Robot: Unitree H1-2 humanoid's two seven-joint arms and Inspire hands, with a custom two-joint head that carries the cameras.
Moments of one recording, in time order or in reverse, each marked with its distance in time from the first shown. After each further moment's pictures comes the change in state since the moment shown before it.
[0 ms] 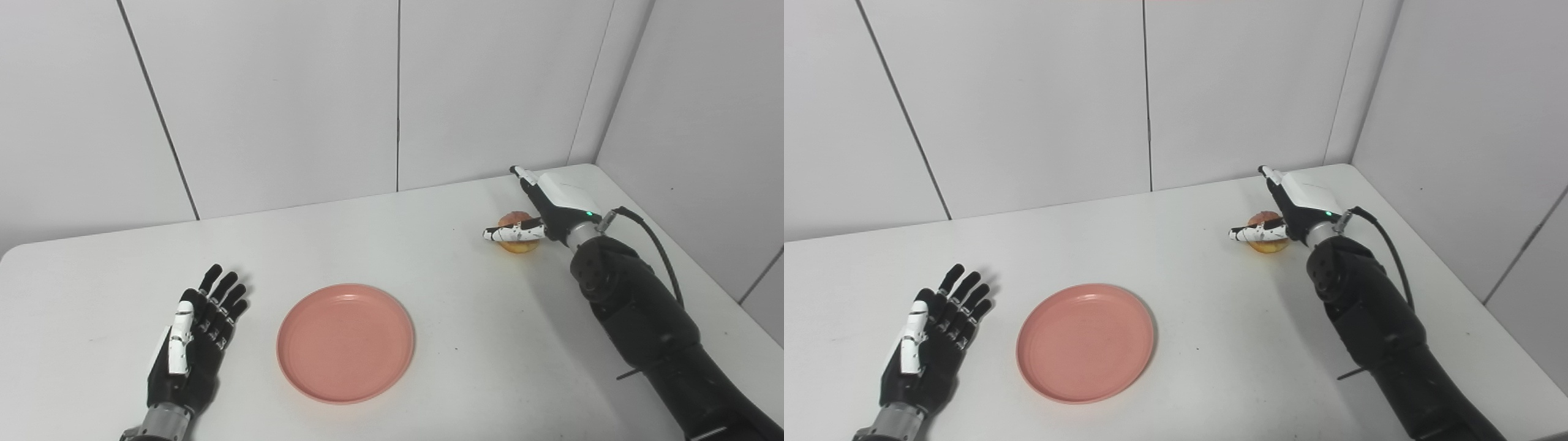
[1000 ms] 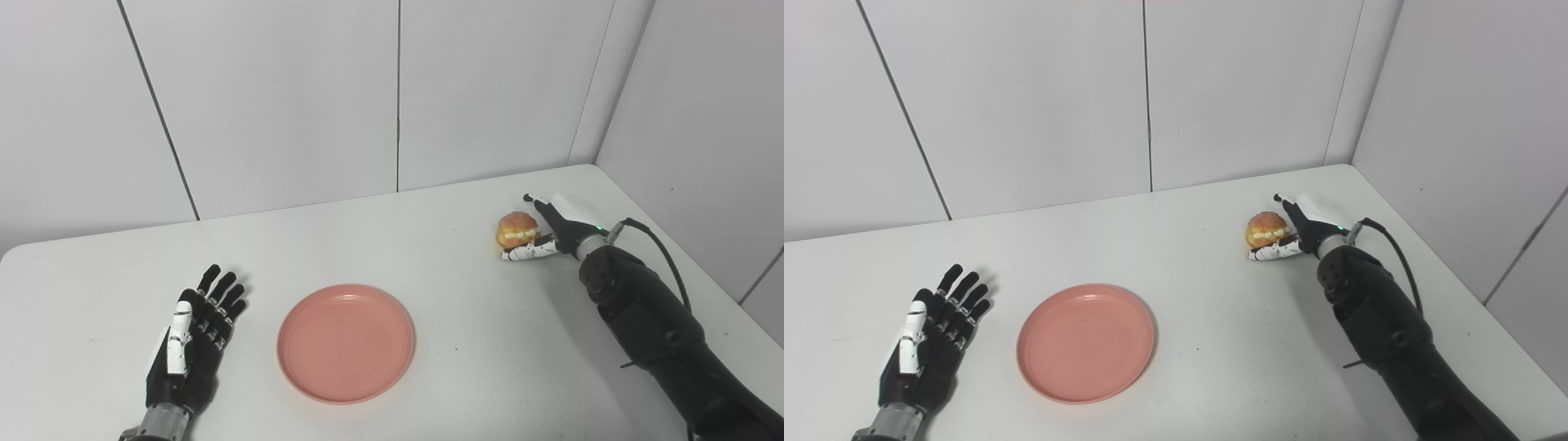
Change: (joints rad) left arm 0.000 0.000 0.005 0.000 -0.001 0.000 0.000; right arm -0.010 -0.025 0.014 0.145 0.081 0.024 0.000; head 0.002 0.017
